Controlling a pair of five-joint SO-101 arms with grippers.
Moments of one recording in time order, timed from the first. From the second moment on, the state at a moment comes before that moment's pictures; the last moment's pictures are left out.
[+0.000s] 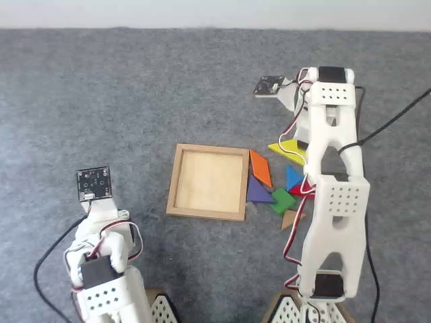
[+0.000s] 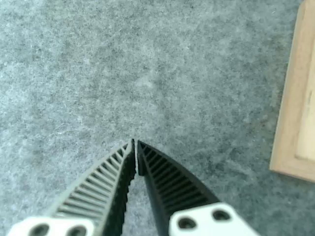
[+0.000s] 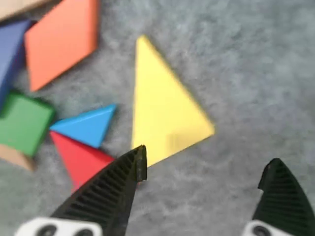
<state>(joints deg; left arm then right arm) -25.2 -98.9 97.2 67.6 -3.0 -2.4 46.2 -44.6 100.3 68.4</state>
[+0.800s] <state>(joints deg) -25.2 -98.9 97.2 67.6 -3.0 -5.5 17.0 9.7 65.7 57.9</state>
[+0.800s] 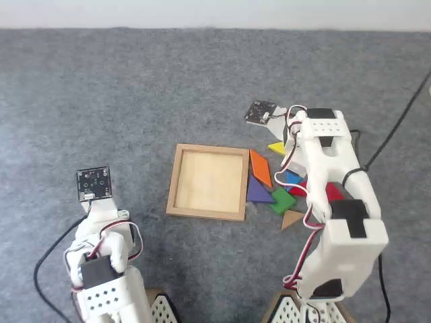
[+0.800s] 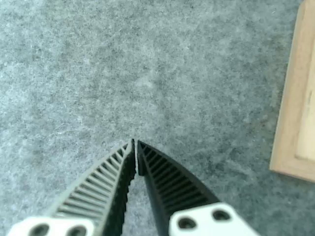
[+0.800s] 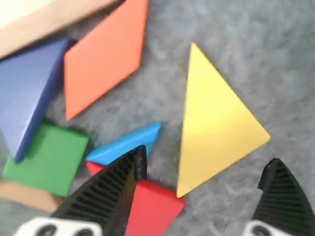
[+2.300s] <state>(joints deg) -25.2 -98.9 97.2 67.6 -3.0 -4.7 42.9 -23.2 80.1 59.2</state>
